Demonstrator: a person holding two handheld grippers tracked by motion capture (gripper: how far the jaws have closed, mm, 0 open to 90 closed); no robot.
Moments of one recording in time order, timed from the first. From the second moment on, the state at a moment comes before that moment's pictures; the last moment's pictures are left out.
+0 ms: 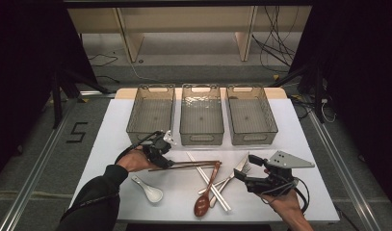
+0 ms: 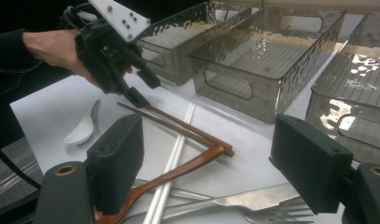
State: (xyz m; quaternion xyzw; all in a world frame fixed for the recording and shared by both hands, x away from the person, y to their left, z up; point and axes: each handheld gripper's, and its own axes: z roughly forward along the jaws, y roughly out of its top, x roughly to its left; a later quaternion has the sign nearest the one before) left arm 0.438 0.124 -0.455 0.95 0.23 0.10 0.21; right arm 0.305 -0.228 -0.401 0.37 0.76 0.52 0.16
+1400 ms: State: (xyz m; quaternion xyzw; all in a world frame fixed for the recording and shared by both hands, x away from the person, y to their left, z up) left arm 0.435 0.109 -0.465 0.97 0.14 0.06 0.18; right arm 0.307 -0.227 -0.403 0.37 0.76 0.51 0.14
